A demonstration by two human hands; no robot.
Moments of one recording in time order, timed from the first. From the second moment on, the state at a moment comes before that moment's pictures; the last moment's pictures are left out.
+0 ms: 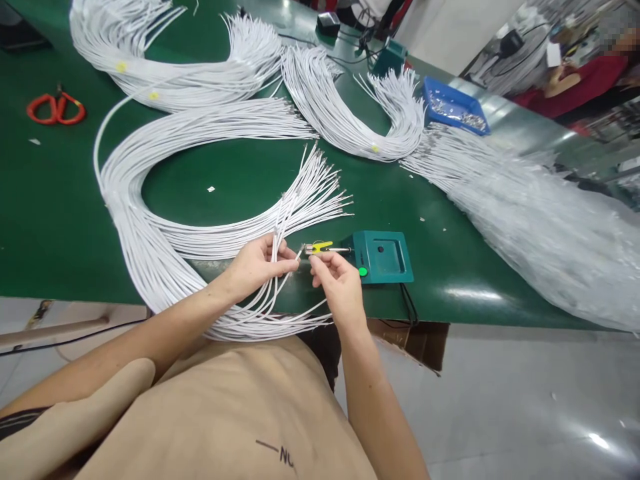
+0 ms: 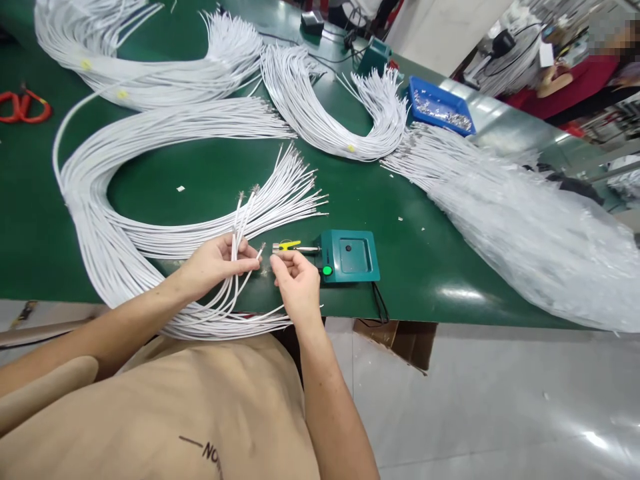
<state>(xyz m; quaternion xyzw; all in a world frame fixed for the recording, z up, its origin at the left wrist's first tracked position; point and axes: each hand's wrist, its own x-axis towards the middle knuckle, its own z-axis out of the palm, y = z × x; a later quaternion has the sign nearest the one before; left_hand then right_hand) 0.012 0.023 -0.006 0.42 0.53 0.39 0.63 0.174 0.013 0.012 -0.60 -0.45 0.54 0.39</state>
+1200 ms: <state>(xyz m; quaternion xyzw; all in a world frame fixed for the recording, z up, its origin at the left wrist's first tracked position) 0.011 0.018 -0.002 0.46 0.51 0.38 0.62 0.157 0.020 0.010 -0.46 -0.23 0.72 0.47</state>
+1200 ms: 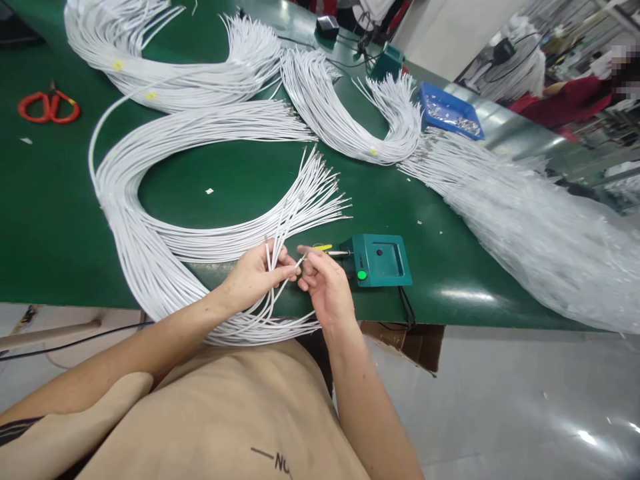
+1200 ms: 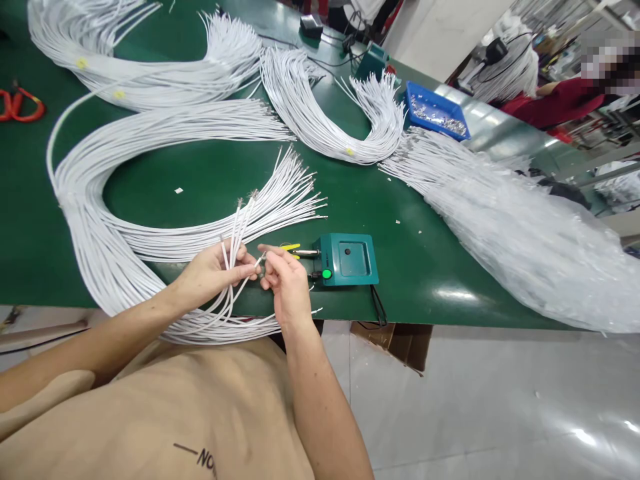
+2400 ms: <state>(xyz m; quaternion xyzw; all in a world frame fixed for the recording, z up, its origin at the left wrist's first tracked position) 0.014 0.019 0.004 0.41 0.53 0.42 0.61 0.156 0.008 0.006 -0.57 -0.57 0.40 0.44</state>
